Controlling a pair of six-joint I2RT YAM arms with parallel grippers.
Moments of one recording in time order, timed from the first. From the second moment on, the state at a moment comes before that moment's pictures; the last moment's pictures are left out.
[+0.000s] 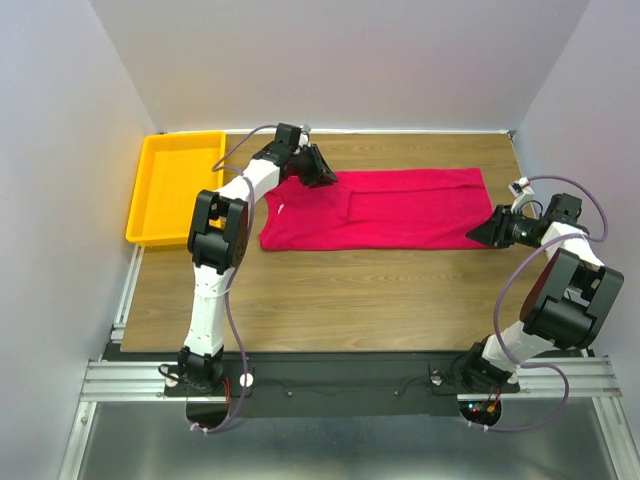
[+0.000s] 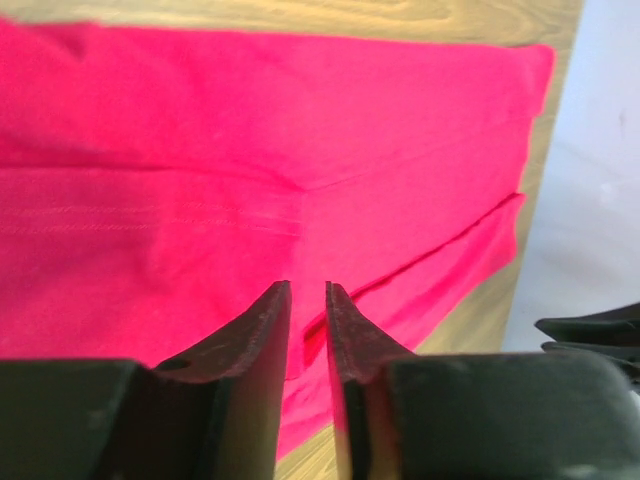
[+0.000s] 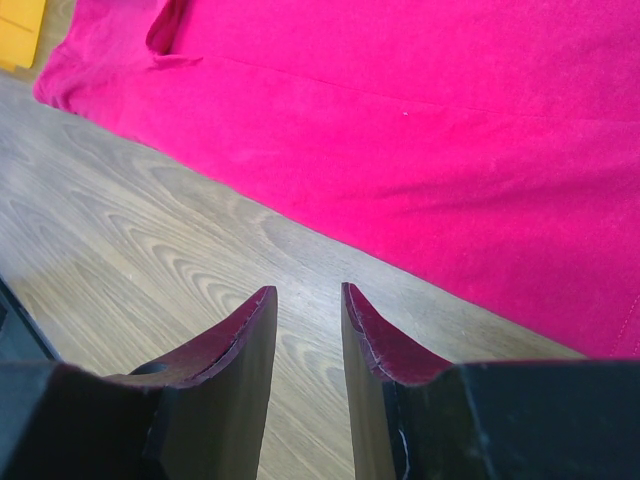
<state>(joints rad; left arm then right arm) -0.36 2.29 1.88 -0.31 0.48 -0.77 -0.54 1.55 0.97 -0.52 -1.06 -0.40</state>
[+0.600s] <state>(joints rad) -0.28 1.60 1.29 -0.17 0.22 -0.52 -0.54 1.55 0.97 -0.52 -1.04 -0.42</state>
